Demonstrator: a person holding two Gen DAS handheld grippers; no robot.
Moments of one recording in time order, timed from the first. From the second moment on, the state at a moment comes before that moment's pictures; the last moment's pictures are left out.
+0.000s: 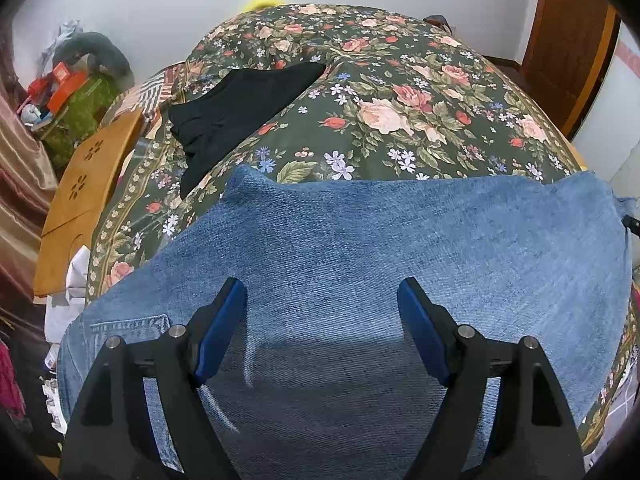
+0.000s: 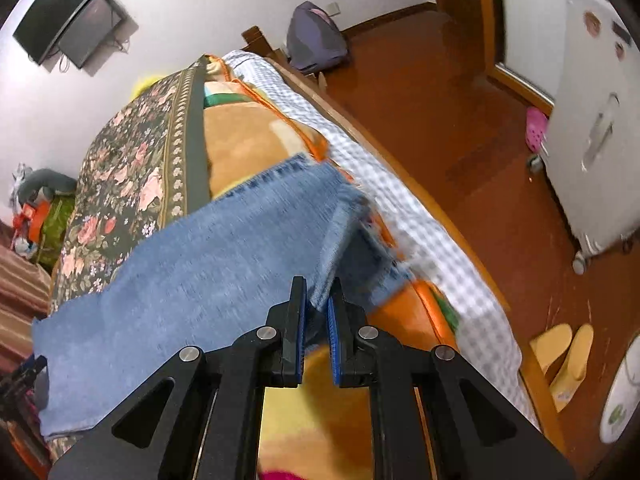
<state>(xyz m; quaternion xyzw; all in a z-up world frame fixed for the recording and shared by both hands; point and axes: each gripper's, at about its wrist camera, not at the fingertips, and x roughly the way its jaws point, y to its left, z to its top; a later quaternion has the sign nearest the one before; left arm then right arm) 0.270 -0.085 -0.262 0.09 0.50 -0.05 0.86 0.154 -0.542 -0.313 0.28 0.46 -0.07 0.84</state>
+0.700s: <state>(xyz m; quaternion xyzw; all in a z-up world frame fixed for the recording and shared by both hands) 0.259 -0.088 -0.236 0.08 0.48 -0.07 0.87 0.141 -0.550 -0.260 0.18 0.47 -0.14 0.85</state>
